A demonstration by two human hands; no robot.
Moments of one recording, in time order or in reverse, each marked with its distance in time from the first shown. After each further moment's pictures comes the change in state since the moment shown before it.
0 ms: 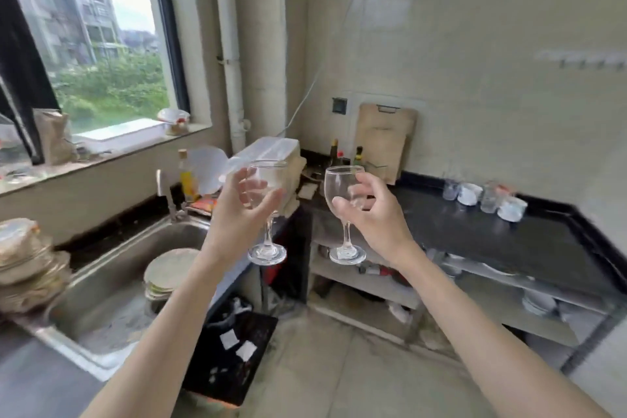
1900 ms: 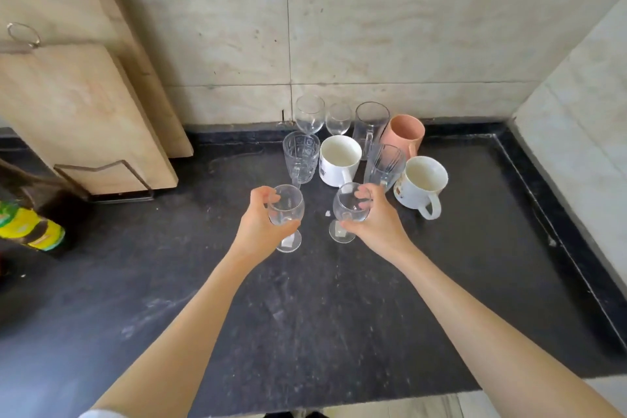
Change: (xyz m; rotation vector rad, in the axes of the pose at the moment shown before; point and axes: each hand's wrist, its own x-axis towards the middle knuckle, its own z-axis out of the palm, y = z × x) left_hand 0.399 -0.346 0.905 0.156 -0.806 -0.436; right_hand 0.523 0.707 -0.416 -0.195 0.157 0.758
